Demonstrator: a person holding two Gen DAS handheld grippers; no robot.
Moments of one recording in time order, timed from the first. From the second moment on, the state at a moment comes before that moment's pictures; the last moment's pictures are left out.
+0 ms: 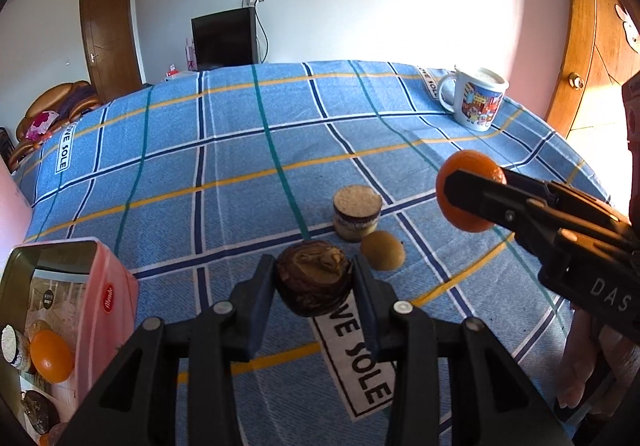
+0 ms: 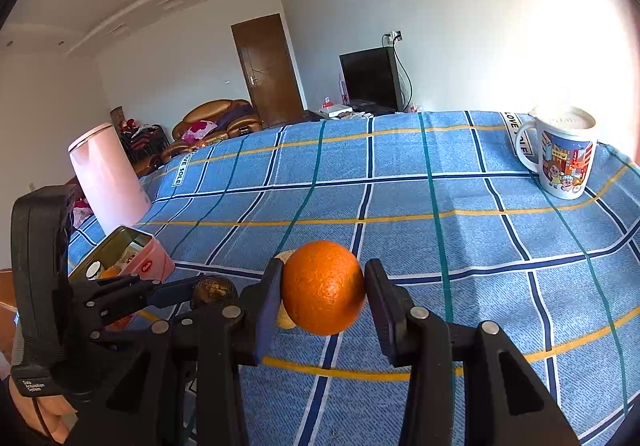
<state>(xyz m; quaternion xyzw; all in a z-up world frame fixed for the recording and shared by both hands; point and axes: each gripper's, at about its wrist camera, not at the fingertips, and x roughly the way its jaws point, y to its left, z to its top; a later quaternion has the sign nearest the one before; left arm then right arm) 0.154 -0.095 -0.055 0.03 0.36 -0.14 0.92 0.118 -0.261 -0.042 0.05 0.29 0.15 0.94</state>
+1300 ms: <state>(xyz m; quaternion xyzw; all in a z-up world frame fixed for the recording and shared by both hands) 0.104 -0.069 -0.025 0.00 0.22 -0.11 0.97 0.087 -0.255 -0.026 0.02 0.21 0.15 0.97</state>
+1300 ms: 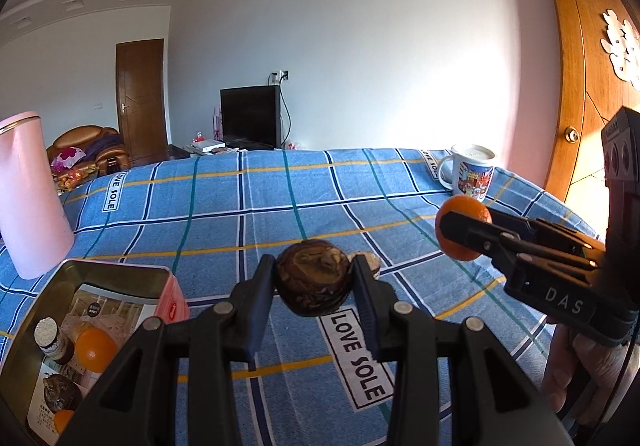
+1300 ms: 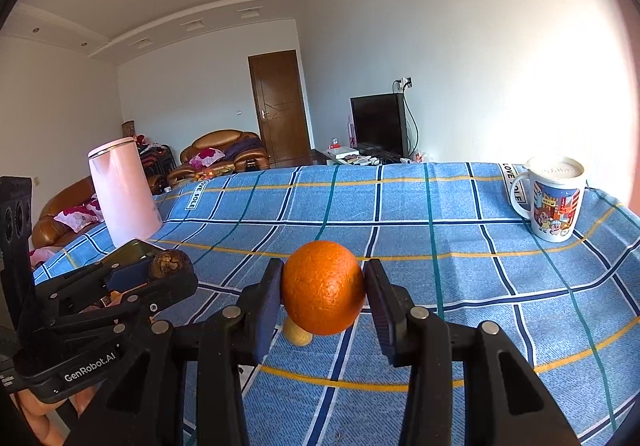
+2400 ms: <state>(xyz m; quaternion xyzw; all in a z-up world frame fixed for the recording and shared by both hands) 0.071 0.003 -0.009 -0.04 0.18 -0.06 0.98 0.085 -0.162 -0.010 -0.03 0.20 0.23 0.95</state>
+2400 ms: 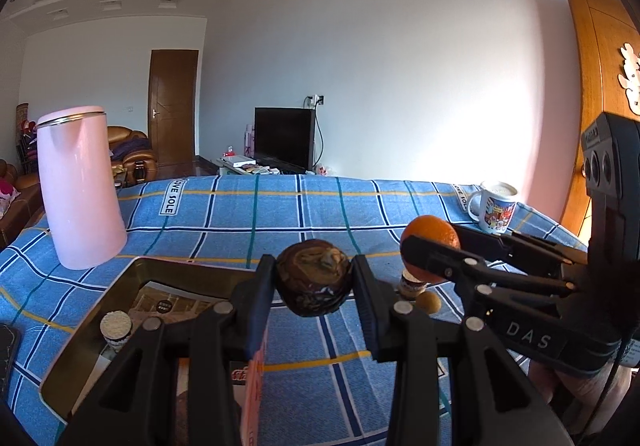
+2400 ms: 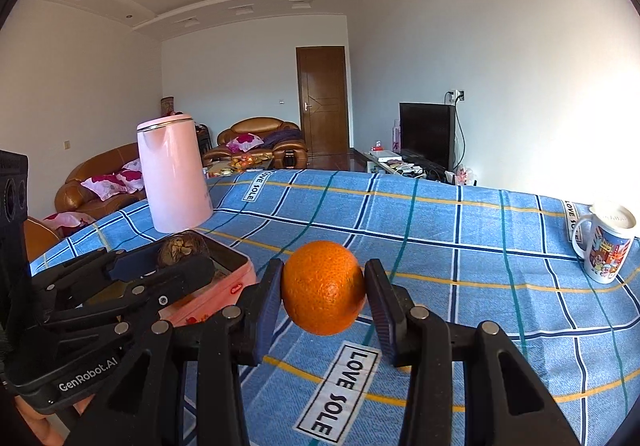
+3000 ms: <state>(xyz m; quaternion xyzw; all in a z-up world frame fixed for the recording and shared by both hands) 0.067 0.090 -0.015 -0.09 0.20 0.01 0.98 0.092 -0.071 -0.012 -0.06 0.22 0.31 0.92</state>
